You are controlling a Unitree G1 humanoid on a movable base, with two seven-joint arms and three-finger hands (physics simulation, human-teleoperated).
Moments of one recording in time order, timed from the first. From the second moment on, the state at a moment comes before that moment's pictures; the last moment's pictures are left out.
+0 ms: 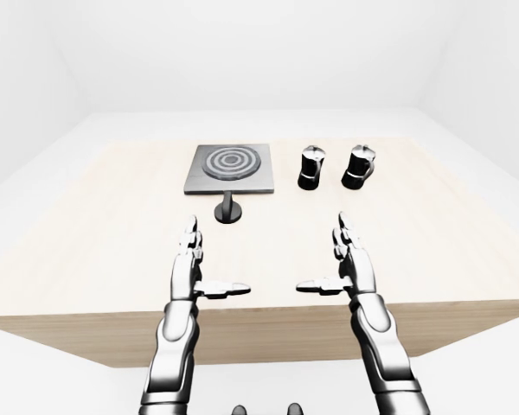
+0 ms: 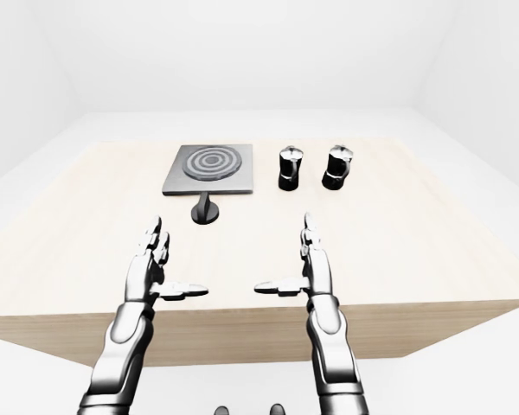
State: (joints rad) left arm 0.00 0.01 0.01 0.01 0.00 -0.03 -0.01; right arm 0.00 -0.01 -0.02 0.01 0.01 -0.01 0.02
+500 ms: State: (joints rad) left arm 0.03 0.01 0.03 -0.02 -0.04 -0.09 -0.04; right arm -0.02 -0.03 -0.04 0.06 0.04 -0.03 0.07
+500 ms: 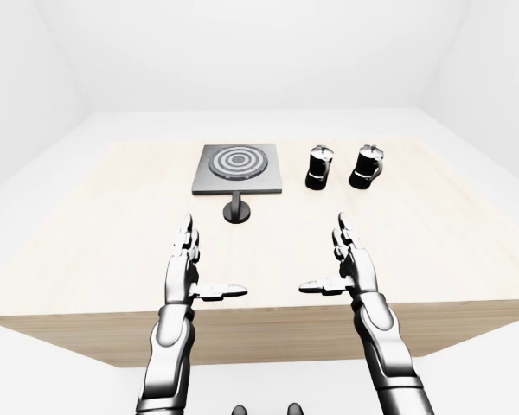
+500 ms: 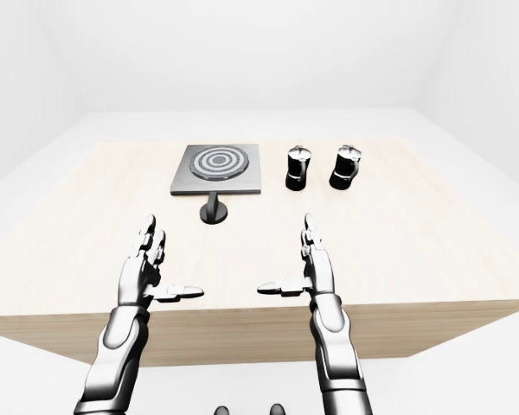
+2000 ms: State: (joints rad) left arm 0.03 0.01 0.03 0.00 -0.03 -0.09 -0.03; right arm -0.04 -0.03 -0.05 0.09 0.04 -0.04 0.09
